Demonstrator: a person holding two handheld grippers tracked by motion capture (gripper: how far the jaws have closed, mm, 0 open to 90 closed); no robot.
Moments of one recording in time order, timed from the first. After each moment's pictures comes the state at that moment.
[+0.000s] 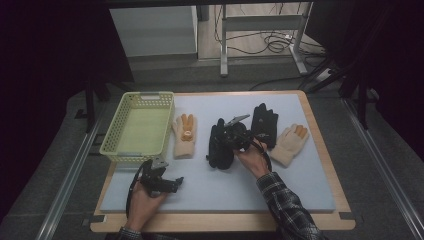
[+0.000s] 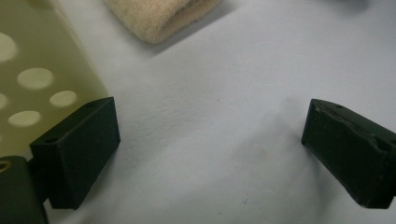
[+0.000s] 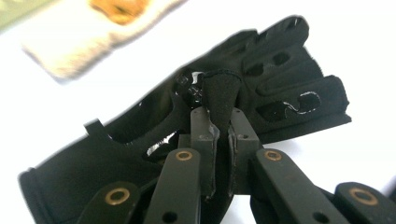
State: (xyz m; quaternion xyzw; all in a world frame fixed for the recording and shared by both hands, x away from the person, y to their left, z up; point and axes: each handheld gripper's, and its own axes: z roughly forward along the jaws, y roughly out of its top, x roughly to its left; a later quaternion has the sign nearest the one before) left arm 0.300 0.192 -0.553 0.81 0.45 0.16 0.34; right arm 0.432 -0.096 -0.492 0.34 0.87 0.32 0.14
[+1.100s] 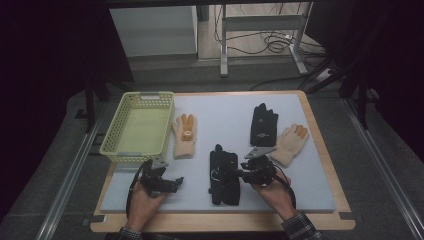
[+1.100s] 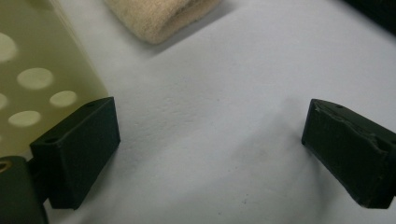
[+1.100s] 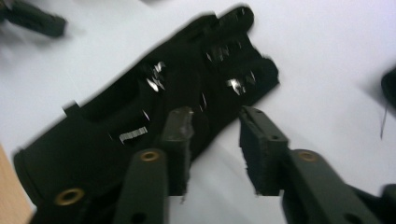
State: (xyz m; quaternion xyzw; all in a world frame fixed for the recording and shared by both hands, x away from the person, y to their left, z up) left arm 0.300 0.192 -0.553 0.81 0.45 0.16 0.34; right arm 0.328 -0.157 -0.497 0.33 0.87 0.35 0.12
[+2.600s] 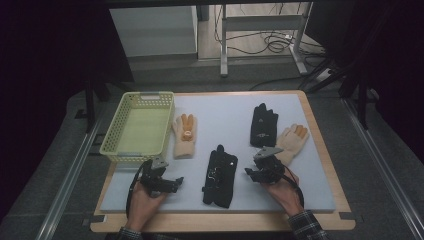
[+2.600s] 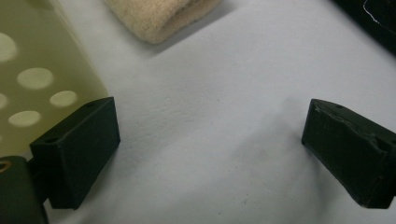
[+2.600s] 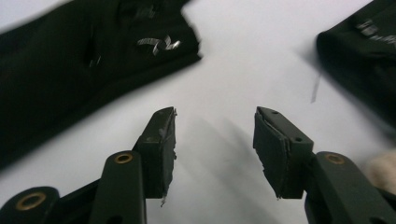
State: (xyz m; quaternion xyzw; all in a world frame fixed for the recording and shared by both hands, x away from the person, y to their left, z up) left arm 0.300 0.192 -0.553 0.81 0.45 0.16 0.34; right arm 0.346 -0.186 -0.516 0.34 0.87 0.32 0.17
